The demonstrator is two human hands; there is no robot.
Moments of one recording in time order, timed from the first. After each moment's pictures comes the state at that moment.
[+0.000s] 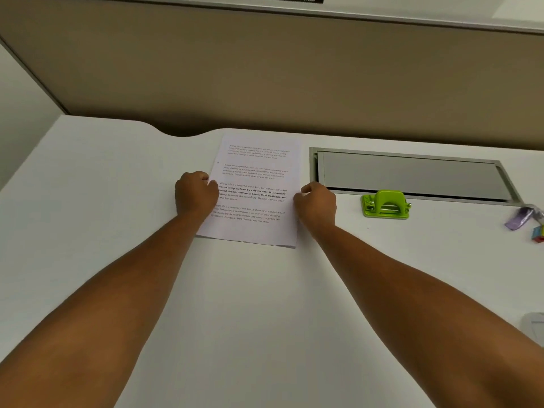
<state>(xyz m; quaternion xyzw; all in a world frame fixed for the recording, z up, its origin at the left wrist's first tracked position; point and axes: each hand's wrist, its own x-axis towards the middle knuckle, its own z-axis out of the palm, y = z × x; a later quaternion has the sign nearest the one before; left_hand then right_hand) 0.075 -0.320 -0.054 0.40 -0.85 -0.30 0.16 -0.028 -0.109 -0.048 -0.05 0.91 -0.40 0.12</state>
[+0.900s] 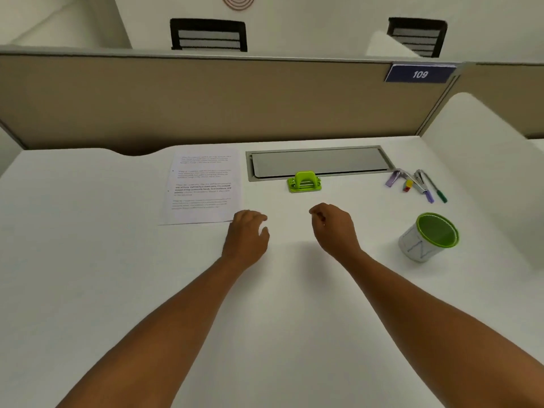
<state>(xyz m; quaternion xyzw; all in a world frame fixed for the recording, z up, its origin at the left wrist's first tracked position) 0.146 -0.088 -0.041 0.08 -0.94 -0.31 0.13 0.075 0.112 0.006 -0.15 0.94 -0.31 -0.03</state>
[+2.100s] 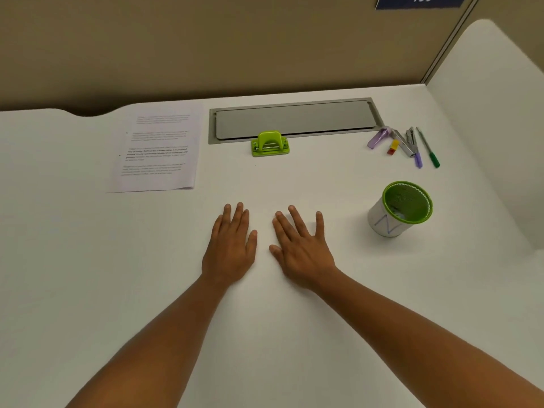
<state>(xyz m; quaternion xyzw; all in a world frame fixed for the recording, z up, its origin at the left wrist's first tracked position) 0.171 0.025 -0.086 0.11 -0.99 -0.11 0.00 0.106 0.206 -0.068 -0.38 0.92 0.01 0.09</state>
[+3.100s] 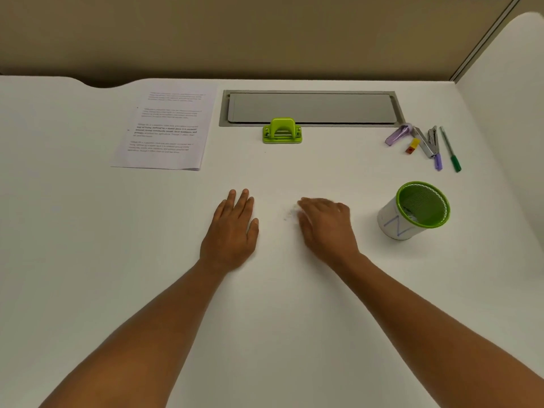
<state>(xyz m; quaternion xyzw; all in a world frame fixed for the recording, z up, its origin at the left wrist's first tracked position) 0.171 0.026 -0.086 0.11 -0.99 -0.12 0.04 0.069 0.226 -0.054 -0.34 0.92 -0.17 -0.01</state>
